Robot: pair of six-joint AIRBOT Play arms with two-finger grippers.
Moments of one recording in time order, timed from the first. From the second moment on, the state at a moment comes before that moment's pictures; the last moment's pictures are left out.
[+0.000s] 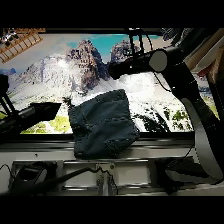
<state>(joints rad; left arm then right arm) -0.17 -0.45 0.73 1.14 -0.97 -1.67 0.47 -1.39 1.60 -1.31 1.07 1.52</state>
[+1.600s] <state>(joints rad) -0.17 -1.00 0.54 1.13 -0.73 -1.73 0.47 -1.39 1.60 -1.28 0.98 1.53</state>
